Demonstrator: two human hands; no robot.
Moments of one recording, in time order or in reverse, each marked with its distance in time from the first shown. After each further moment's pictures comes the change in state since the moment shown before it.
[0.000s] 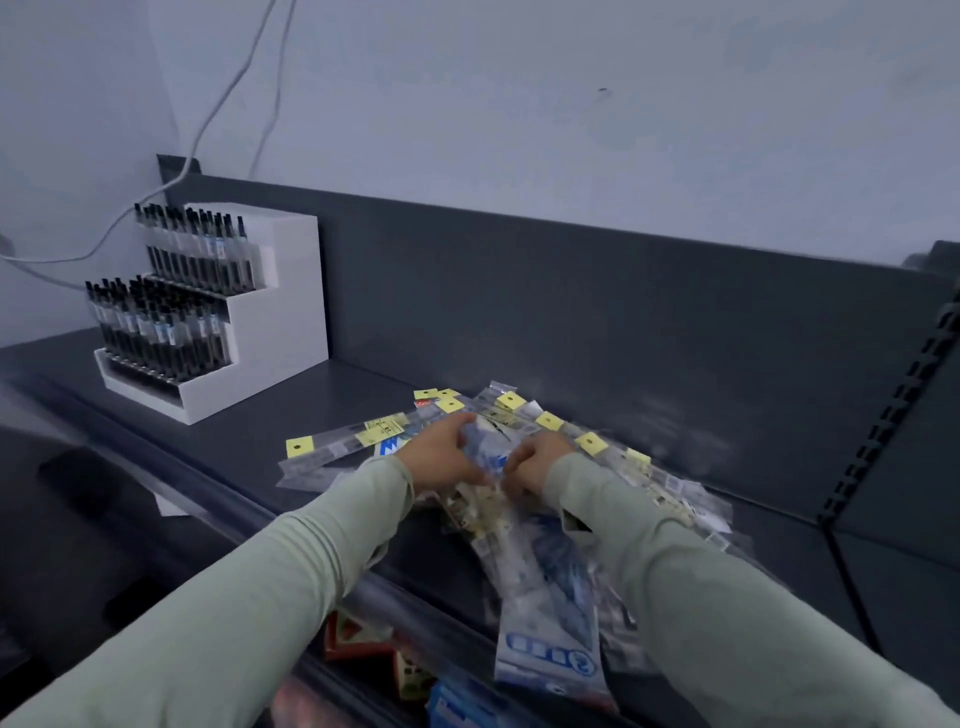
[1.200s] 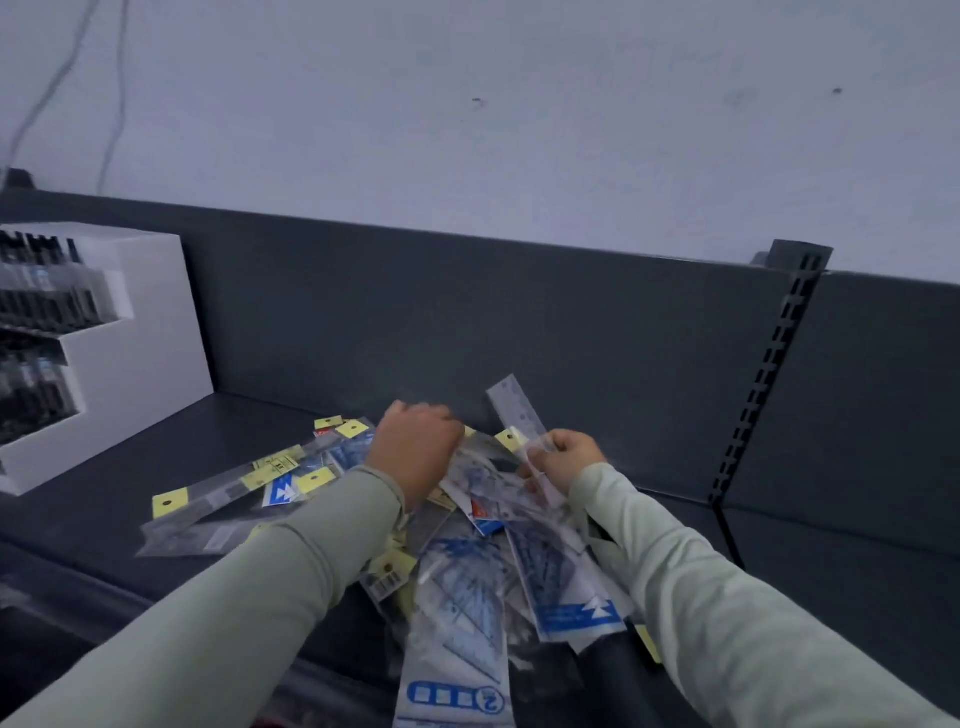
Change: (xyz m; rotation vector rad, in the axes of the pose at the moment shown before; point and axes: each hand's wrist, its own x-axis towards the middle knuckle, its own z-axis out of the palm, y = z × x) left_hand 0.048 0.053 0.048 1.050 0.391 0.641; right_hand -0.002 0.084 -0.074 0.497 0.395 0.034
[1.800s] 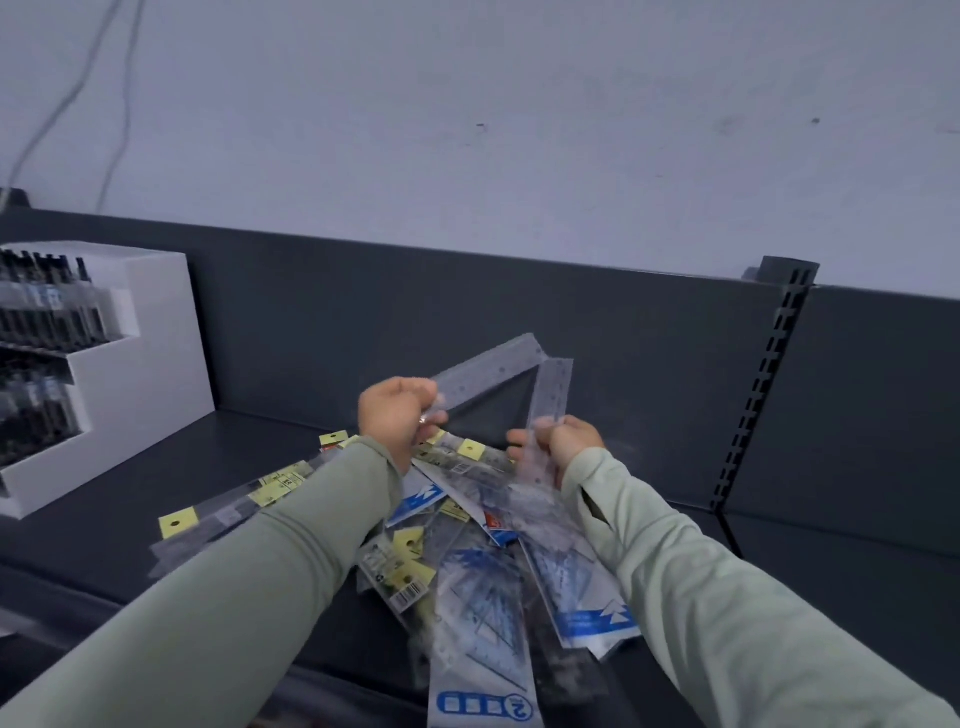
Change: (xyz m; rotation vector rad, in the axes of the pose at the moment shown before) left_hand 0.015 -0.025 -0.031 -1.745 0.169 -0.954; right_hand -0.012 -0.041 0.018 0.532 0.038 0.120
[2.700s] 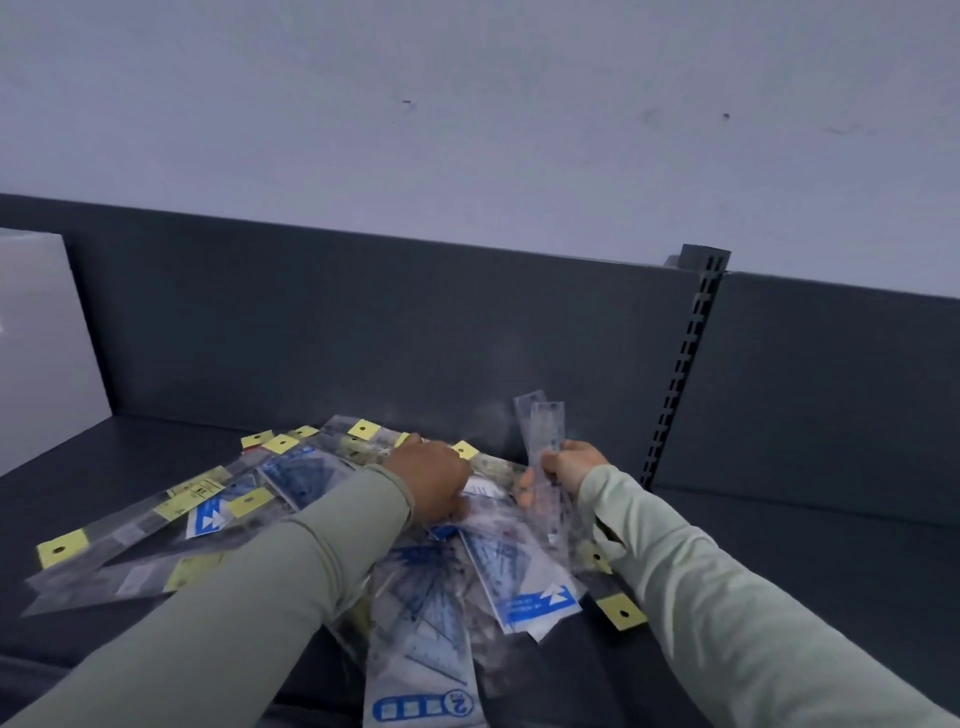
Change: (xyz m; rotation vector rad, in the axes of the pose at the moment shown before) left_hand -0.019 -0.048 0.055 1.909 -0.751 0.761; right_hand -0.020 0.002 -0.071 -0.261 0.163 0.074
